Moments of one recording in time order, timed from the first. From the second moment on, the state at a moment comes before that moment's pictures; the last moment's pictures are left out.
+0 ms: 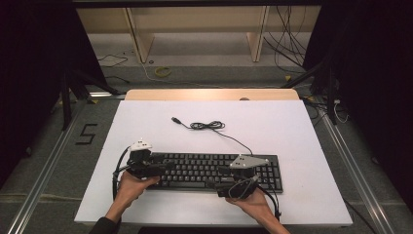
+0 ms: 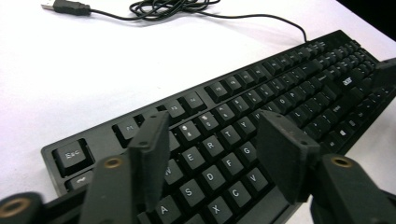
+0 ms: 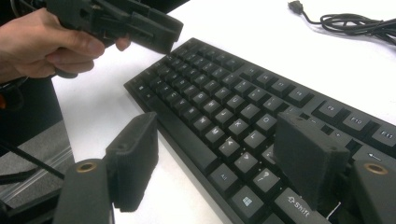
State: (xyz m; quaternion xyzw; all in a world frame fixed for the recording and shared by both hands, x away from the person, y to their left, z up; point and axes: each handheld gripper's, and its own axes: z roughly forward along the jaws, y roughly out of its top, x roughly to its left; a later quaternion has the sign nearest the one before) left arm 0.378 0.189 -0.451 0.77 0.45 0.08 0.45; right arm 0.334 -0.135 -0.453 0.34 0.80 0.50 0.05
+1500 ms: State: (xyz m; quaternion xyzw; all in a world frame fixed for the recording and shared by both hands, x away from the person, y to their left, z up) left arm 0.393 0.180 -0.461 0.80 0.44 0.08 0.41; right arm 0.333 -0.136 -0.453 0.34 0.80 0.50 0.05
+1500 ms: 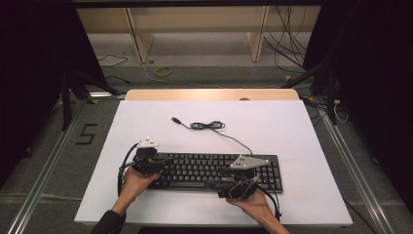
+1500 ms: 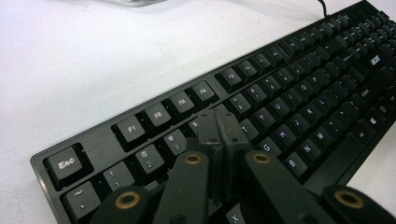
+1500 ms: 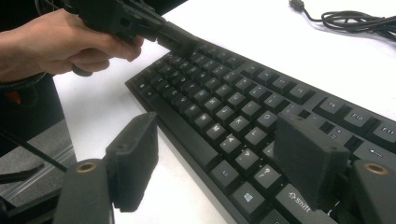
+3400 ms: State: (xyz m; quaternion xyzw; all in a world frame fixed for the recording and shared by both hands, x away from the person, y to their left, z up) left arm 0.392 0.173 -0.467 0.81 0.44 0.07 0.39; right arm 0.333 -0.137 -0.452 0.34 0.80 0.50 0.05
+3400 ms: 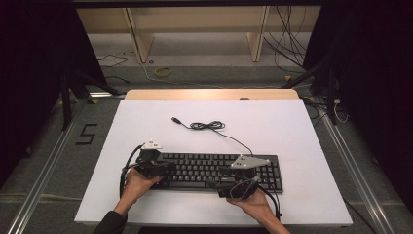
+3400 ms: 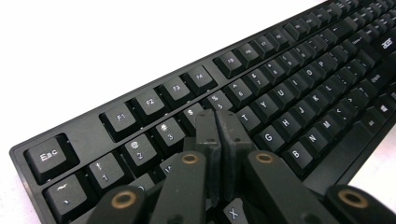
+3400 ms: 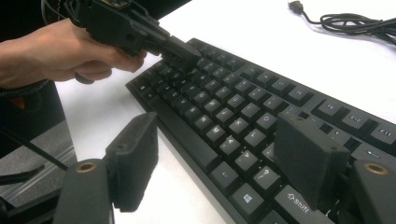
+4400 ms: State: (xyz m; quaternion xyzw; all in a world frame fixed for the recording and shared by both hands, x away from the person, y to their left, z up) left arm 0.382 0.180 -0.455 0.79 0.44 0.06 0.42; right arm 0.334 -0.133 -0.453 0.34 0.80 0.50 0.05
